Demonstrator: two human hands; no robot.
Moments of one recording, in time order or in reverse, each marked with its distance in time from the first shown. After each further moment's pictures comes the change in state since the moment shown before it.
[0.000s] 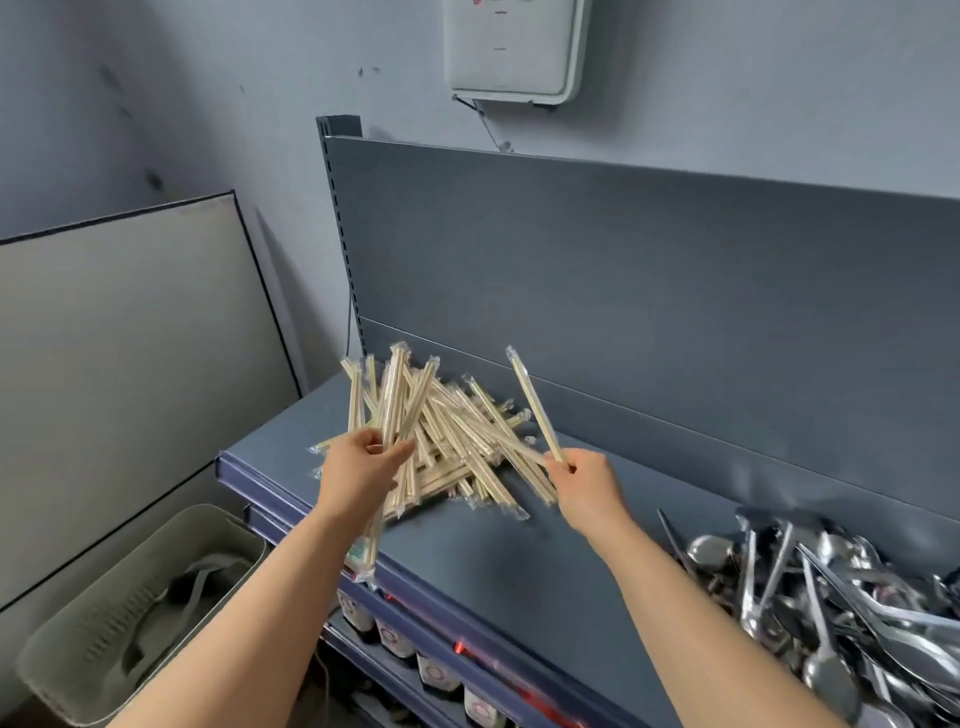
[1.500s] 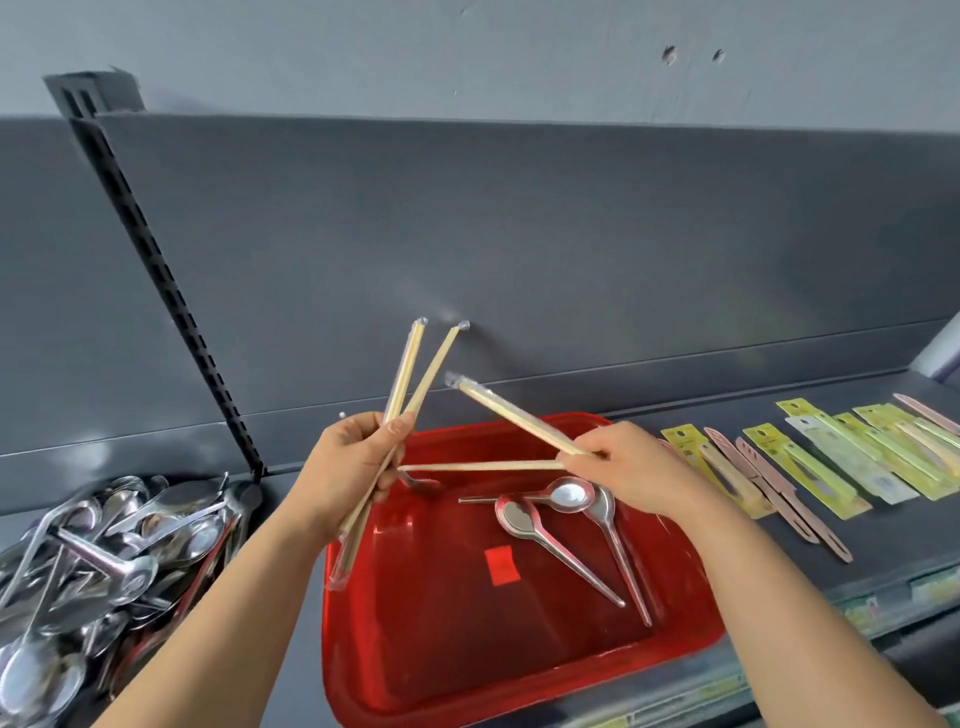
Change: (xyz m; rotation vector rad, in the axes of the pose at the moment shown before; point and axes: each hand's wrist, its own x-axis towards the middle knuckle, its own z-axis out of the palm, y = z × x) left_hand -0.404 0.178 0.534 -0.275 -1.099 0.153; right_hand -0.265 0.377 -0.593 -0.322 0.272 0.204
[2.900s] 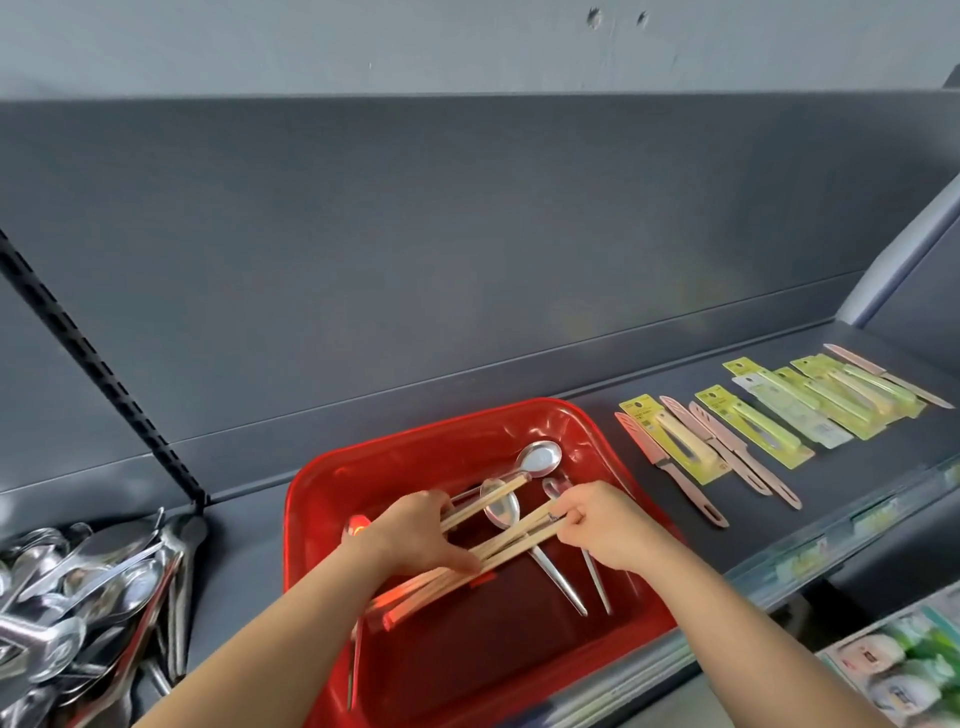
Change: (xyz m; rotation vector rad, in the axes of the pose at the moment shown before) left_hand 0.027 -0.066 0.064 1.172 -0.502 -0.086; right_hand -0.031 0.052 0.060 0.094 -0.040 0.354
